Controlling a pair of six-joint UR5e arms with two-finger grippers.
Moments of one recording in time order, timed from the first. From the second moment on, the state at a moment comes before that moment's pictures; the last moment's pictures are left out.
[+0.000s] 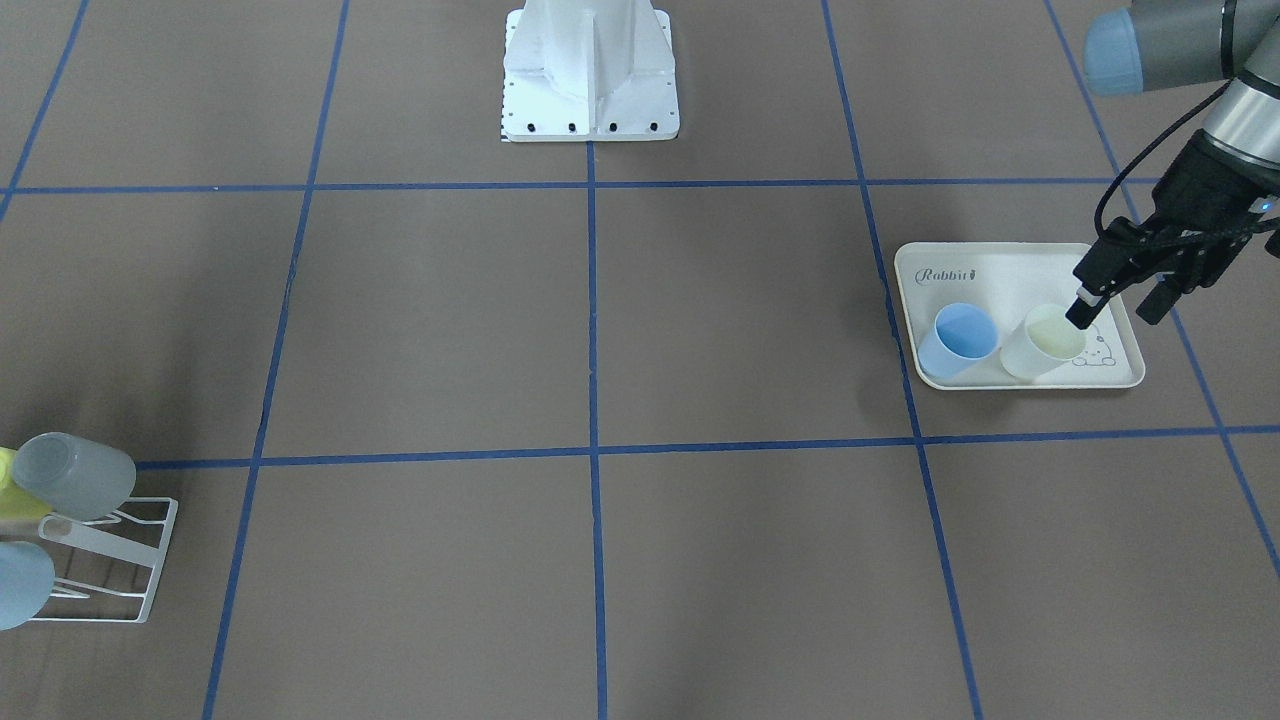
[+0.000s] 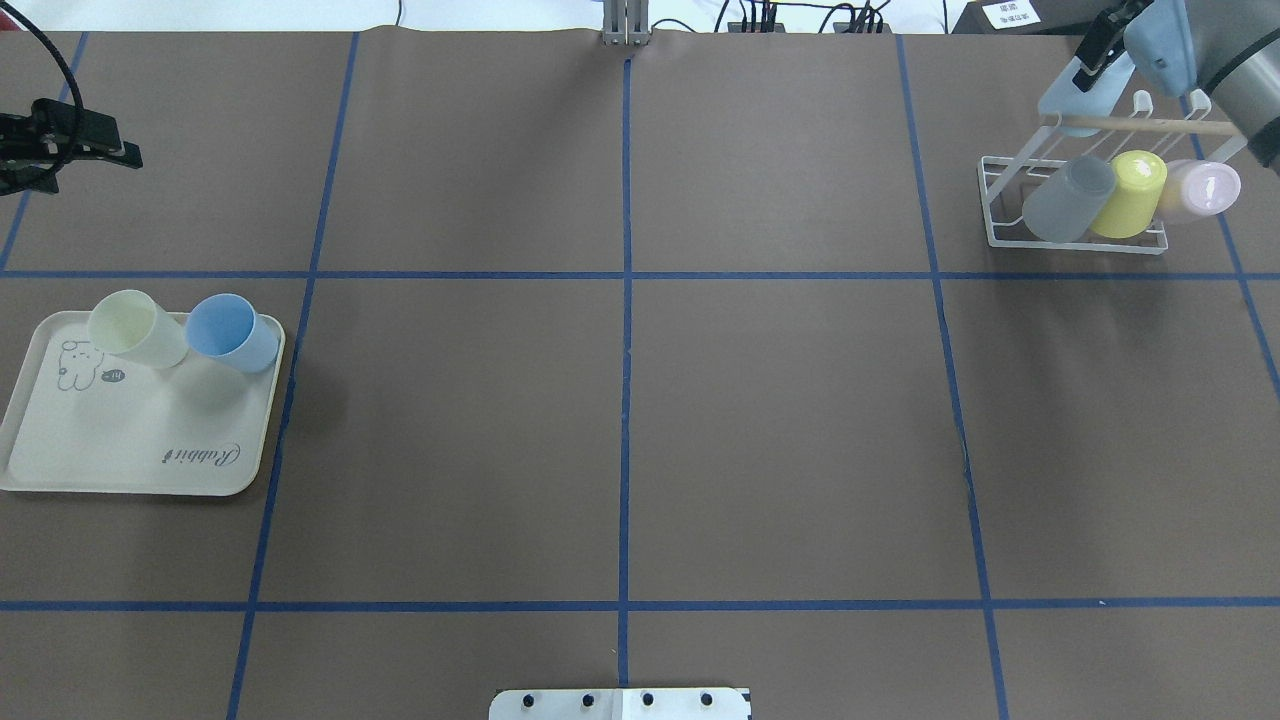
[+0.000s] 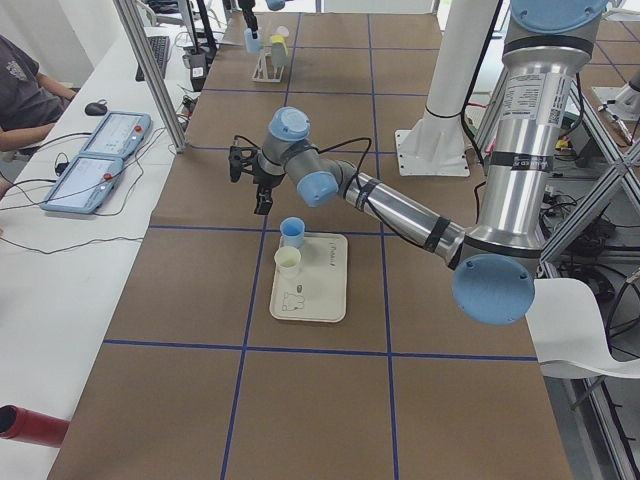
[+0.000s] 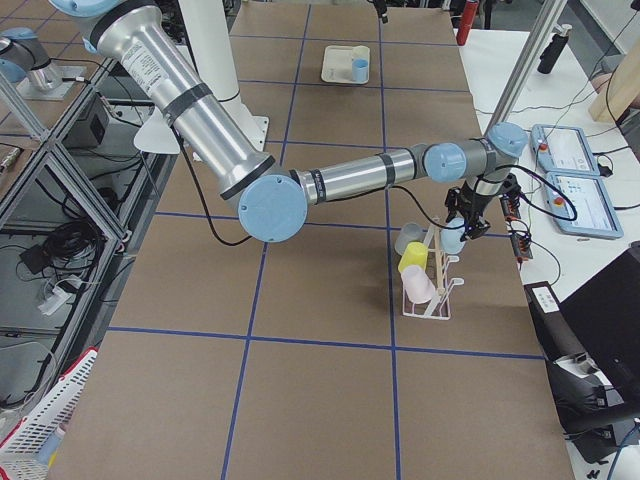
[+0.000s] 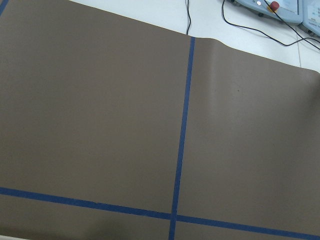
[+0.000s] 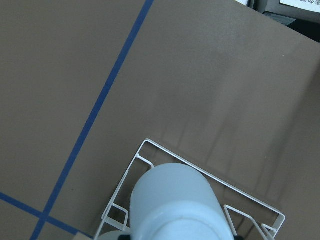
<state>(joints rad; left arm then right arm) -1.14 -1.67 -1.90 -2.03 -2.13 -1.06 1.30 -0.88 1.13 -1.62 2.29 -0.11</state>
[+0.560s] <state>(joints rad) -1.11 -1.57 -1.90 -2.01 -2.13 -0.94 1.29 -0.88 1.17 -1.62 2.30 -0.11</state>
